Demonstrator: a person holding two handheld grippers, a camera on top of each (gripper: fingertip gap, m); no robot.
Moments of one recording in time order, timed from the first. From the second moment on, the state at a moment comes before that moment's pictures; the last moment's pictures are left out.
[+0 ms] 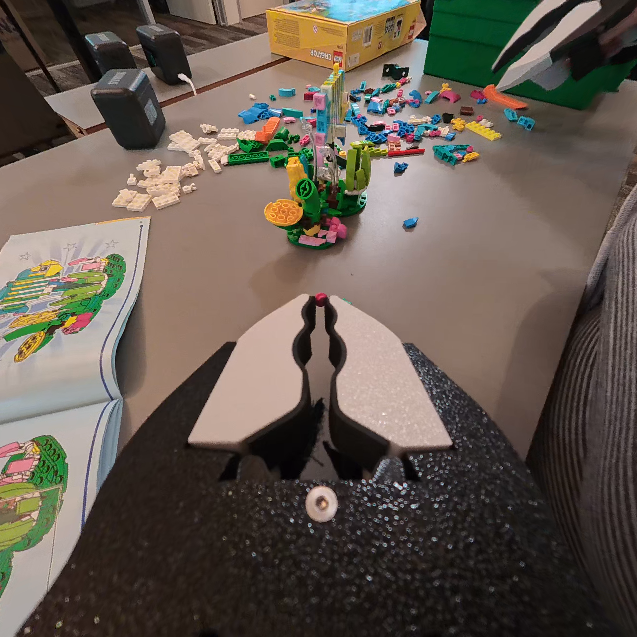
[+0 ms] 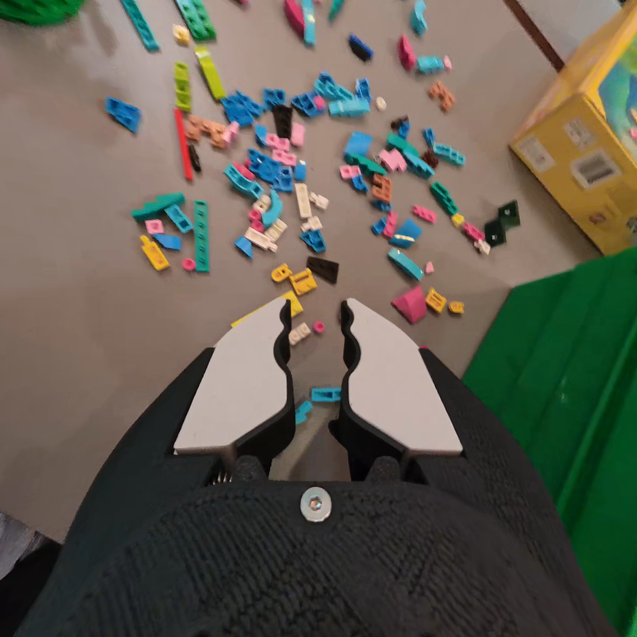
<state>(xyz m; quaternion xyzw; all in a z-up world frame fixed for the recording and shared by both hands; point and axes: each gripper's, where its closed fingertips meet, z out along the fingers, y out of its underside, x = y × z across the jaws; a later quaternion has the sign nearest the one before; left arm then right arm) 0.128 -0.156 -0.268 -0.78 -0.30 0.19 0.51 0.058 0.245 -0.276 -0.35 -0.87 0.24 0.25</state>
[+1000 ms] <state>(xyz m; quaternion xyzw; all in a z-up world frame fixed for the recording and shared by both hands) 0.115 -0.172 -0.265 -0.75 -0.35 0.23 0.51 0.043 0.275 -0.265 -0.40 -0.83 0.24 0.32</state>
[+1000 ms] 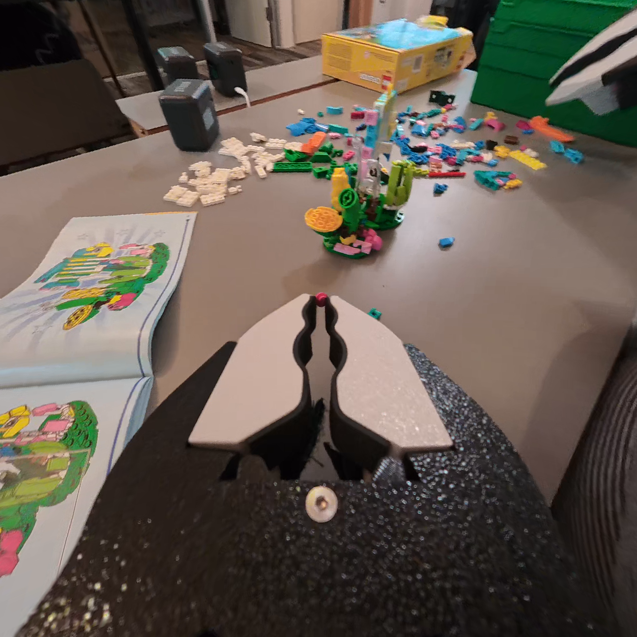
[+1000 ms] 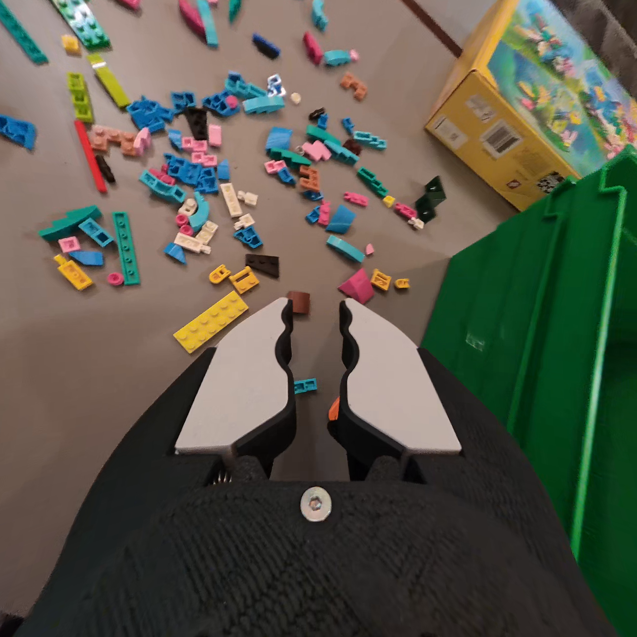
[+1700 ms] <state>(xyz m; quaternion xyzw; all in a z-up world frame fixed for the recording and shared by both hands) 0.104 -0.183 -0.276 -0.73 -0.40 0.22 0.51 0.046 0.307 -0.275 -0.44 -0.81 0.19 0.34</state>
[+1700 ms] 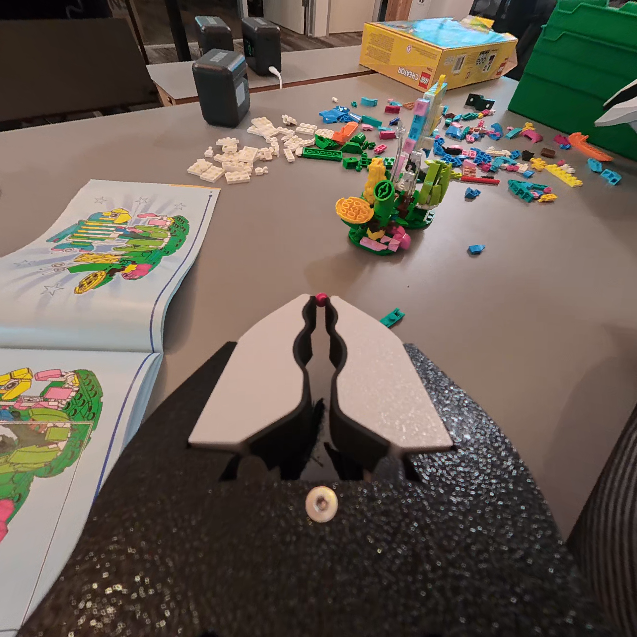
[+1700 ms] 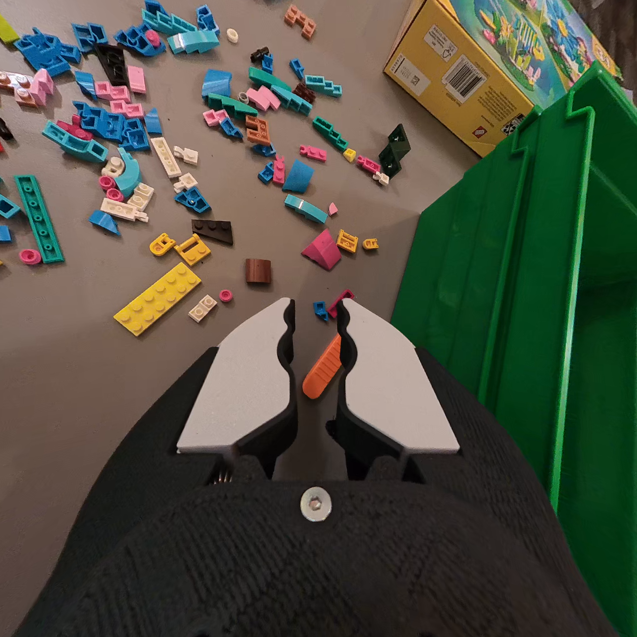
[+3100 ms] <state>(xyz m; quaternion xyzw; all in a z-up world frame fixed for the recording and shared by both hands) 0.102 -0.182 -0.276 -0.72 -0.41 0.21 0.51 0.051 0.327 -0.281 -0.58 -0.73 0.15 0.33</state>
